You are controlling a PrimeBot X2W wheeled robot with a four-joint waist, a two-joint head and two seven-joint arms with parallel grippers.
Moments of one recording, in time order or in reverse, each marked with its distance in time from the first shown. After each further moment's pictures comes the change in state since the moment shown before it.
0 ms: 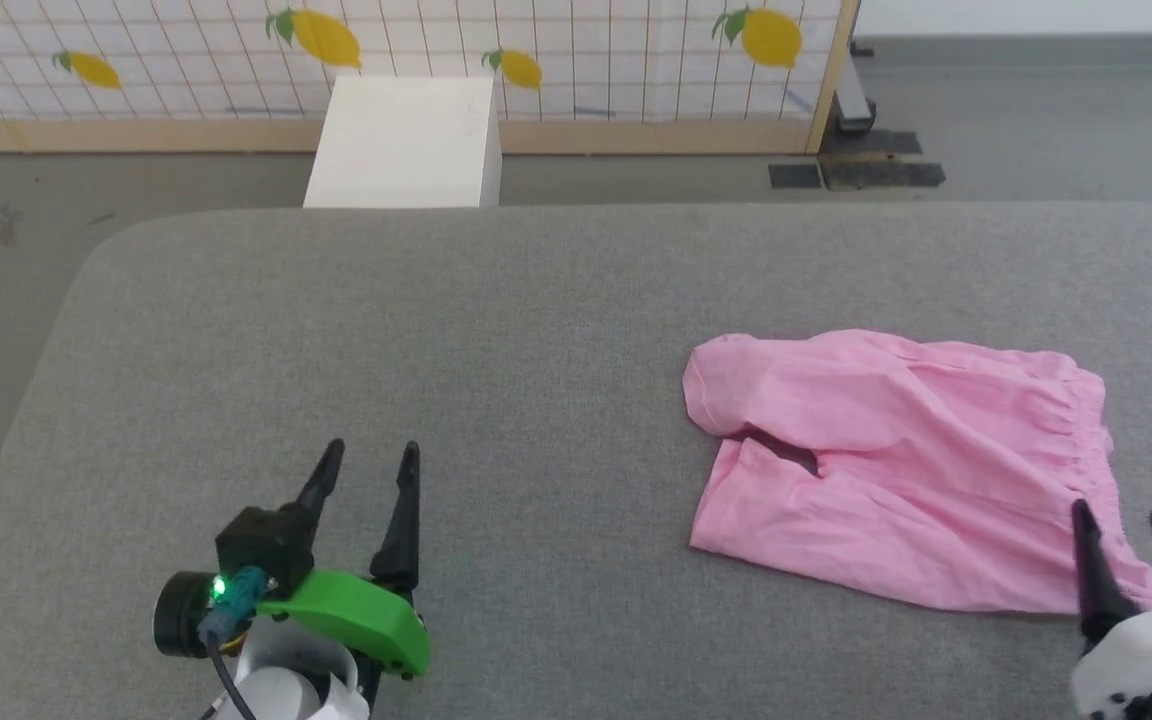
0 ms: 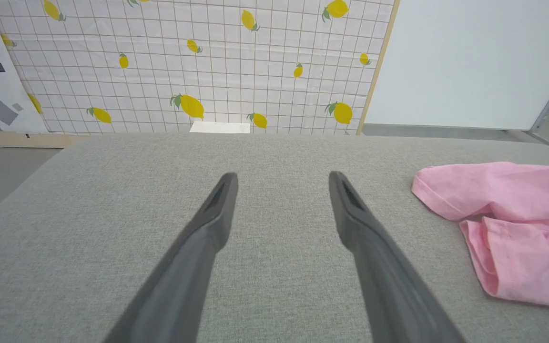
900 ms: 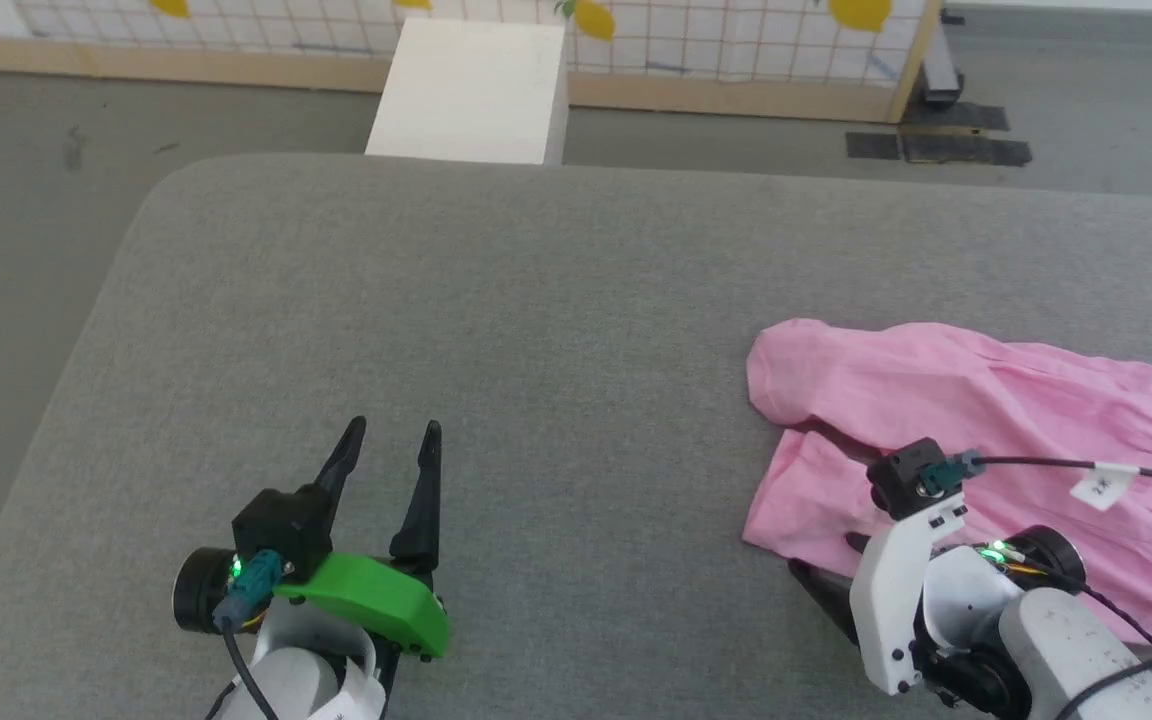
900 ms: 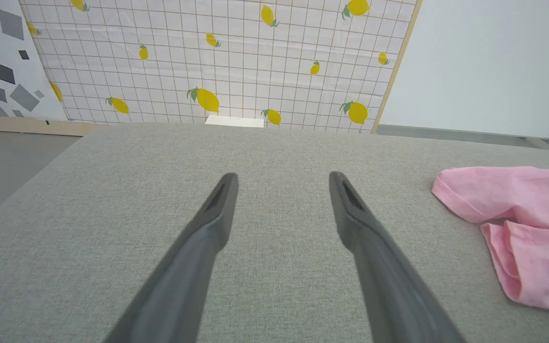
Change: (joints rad) left arm -0.032 -0.009 -0.031 -0.004 -0.011 0.000 -0.012; right arm -0.319 -0.188 0.661 0.255 0.223 0.000 0.399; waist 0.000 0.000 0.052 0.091
